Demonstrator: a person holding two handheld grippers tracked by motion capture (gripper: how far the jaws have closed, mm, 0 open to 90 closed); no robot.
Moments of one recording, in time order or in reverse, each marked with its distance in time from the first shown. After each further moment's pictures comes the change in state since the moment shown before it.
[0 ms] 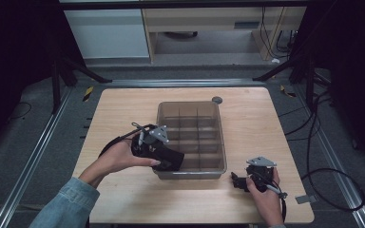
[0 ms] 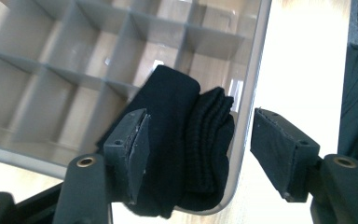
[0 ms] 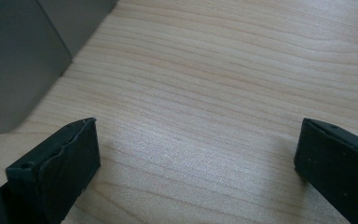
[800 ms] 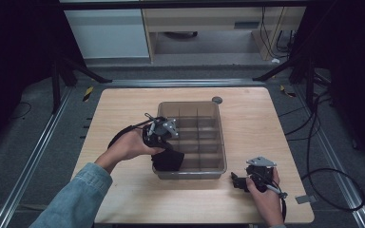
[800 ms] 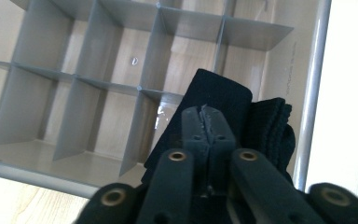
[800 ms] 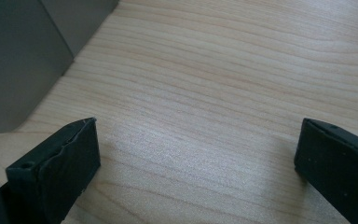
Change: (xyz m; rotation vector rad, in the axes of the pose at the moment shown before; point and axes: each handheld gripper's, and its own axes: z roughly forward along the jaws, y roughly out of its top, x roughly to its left) left arm 0.030 0.021 0.029 0.136 -0.009 0.060; right arm 0.000 0.000 0.000 0.000 0.000 -0.009
